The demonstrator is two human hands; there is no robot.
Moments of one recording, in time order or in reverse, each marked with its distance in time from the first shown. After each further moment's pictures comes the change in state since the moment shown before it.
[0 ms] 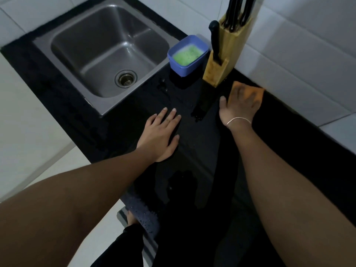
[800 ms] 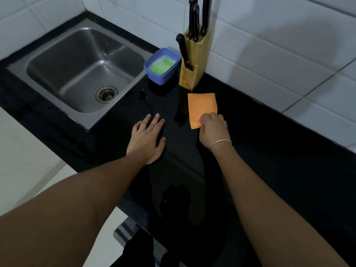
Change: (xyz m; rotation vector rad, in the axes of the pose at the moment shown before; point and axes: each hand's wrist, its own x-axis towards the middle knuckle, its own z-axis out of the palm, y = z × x) left_hand 0.003 0.002 -0.008 0.027 -0.047 -0.039; right_hand -0.100 0.009 -0.002 0.131 0.149 -0.273
